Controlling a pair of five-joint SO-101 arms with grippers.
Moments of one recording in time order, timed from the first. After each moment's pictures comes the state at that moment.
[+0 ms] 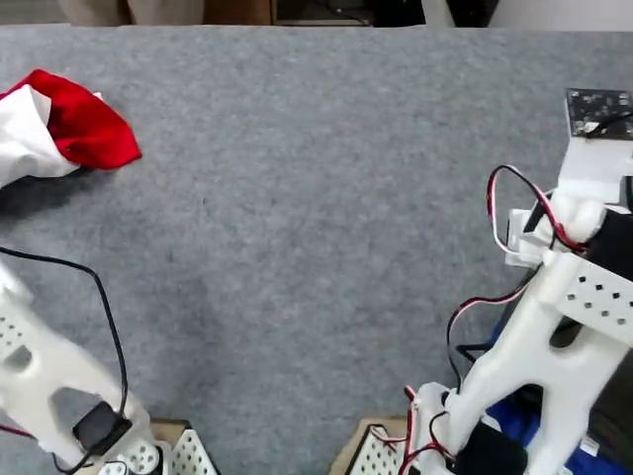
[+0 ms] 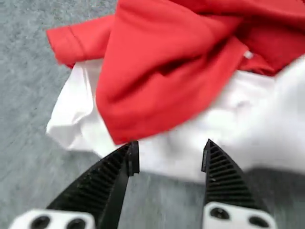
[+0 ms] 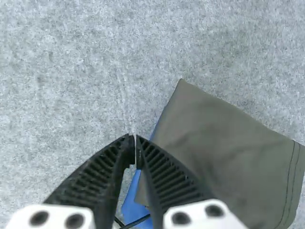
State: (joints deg) left arm -50.5 48.4 -55.4 67.1 -19.1; right arm 25.7 -28.3 1.0 101.2 10.3
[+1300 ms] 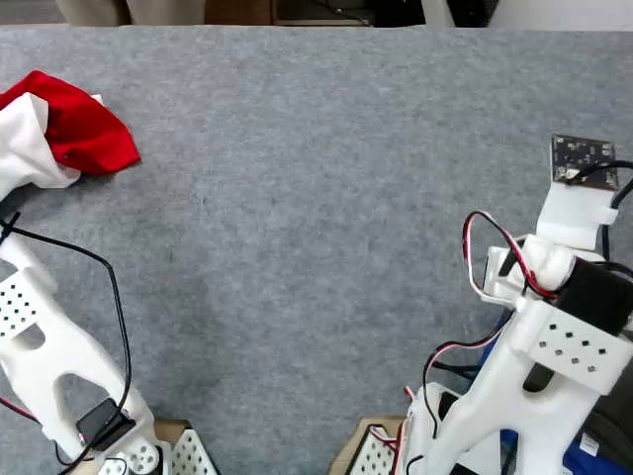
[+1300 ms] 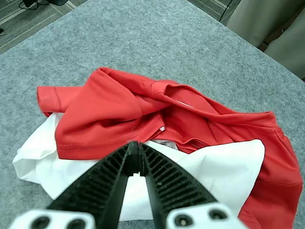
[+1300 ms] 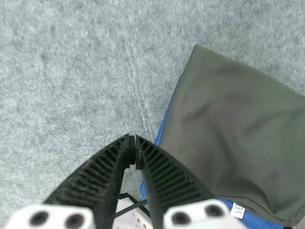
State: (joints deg) left arm -44.0 56.8 -92.9 80.9 -5.3; right arm 25.6 -42.2 17.8 101.3 5.6
